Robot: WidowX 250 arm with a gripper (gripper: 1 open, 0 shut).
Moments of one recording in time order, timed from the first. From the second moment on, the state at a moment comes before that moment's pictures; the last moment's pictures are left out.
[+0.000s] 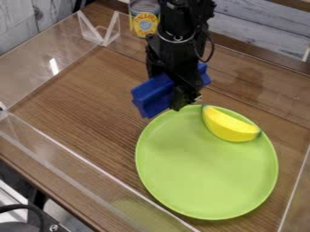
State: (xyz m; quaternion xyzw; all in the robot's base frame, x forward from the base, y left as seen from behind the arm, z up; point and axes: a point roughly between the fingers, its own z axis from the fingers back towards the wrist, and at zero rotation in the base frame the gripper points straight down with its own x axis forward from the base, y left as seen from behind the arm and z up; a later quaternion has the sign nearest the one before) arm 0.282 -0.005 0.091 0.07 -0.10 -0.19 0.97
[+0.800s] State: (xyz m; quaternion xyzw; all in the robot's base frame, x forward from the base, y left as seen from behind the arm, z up) arm 0.262 -0.017 0.097 0.07 -0.13 -0.19 0.97
